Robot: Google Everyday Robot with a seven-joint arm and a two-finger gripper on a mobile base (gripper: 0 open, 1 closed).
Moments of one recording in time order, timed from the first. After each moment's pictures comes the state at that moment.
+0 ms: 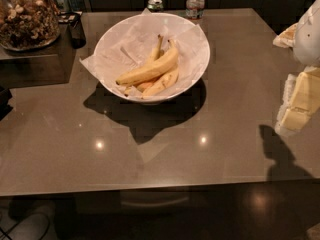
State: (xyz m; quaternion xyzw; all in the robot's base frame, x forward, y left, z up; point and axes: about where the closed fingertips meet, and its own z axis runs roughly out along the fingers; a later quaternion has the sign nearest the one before) arm 0.438 -0.217 0.976 -0.60 0.78 -0.03 0.16
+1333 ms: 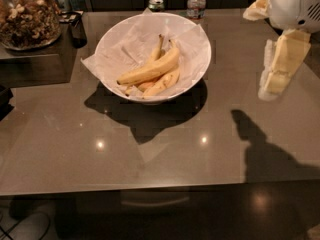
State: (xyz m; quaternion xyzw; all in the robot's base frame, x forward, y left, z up) arm 0.485 -0.181 1.006 -0.67 0.72 -0.01 0.19
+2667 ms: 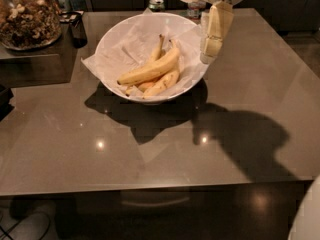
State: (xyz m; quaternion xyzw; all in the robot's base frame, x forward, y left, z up) arm 0.581 -0.082 1.010 -0.74 0.63 0.06 0.22
